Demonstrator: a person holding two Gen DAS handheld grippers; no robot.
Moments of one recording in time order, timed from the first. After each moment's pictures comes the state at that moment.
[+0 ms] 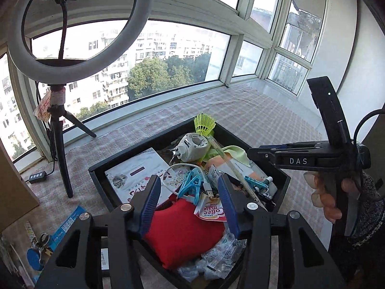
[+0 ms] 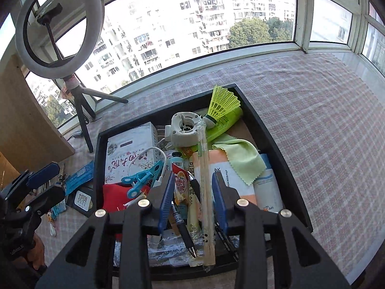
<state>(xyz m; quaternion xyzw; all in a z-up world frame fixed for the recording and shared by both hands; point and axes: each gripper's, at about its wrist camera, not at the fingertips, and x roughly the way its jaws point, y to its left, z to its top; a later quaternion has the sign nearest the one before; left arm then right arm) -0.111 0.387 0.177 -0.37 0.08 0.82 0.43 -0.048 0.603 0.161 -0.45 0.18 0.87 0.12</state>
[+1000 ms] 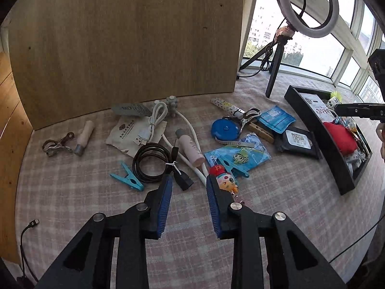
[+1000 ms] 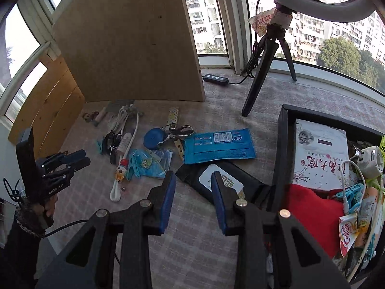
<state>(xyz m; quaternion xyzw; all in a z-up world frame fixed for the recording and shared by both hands) -0.125 0.022 0.090 -0.46 0.06 0.87 0.18 -0.150 0.302 0.148 -0.51 0.05 0.84 -0.16</state>
